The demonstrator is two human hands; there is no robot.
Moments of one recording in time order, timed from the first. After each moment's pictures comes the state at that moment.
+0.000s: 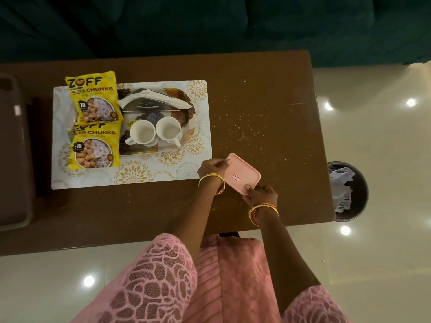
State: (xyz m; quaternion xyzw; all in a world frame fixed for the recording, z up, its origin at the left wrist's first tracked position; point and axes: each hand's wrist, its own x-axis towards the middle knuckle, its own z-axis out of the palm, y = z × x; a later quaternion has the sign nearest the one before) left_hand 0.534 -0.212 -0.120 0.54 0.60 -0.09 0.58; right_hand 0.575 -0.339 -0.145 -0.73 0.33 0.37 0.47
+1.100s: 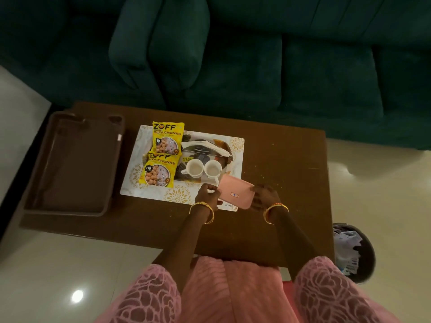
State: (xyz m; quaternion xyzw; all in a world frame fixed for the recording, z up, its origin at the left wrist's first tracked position) left_hand 0.455 -0.151 -0.009 0.45 0.64 0.02 0.62; right_hand 0.599 -0.236 -0.002 -0.72 0.11 0.53 0.43
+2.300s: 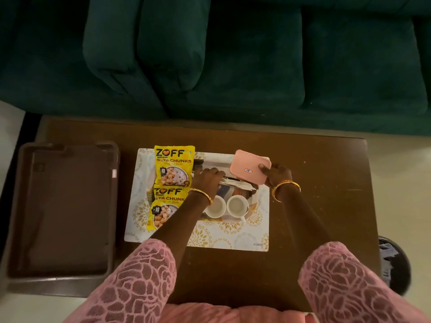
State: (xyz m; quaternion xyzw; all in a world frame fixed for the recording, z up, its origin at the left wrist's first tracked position) left_hand 0.492 0.058 -0.084 0.91 0.30 -0.21 0.18; right_hand 0.661 -0.048 -0.076 -0.79 0.11 0.44 0.41
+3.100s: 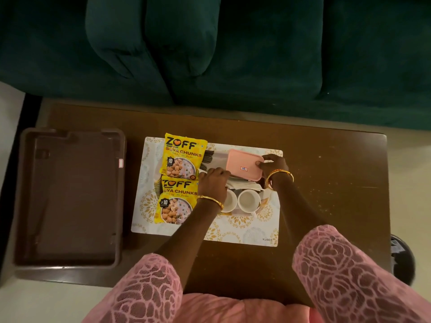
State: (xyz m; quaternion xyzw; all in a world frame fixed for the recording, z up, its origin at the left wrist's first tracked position) left_hand 0.471 0.041 -0.089 0.88 0.38 -0.16 0.23; right_hand 0.635 -0.010 -0.093 -0.86 0.03 0.44 0.26
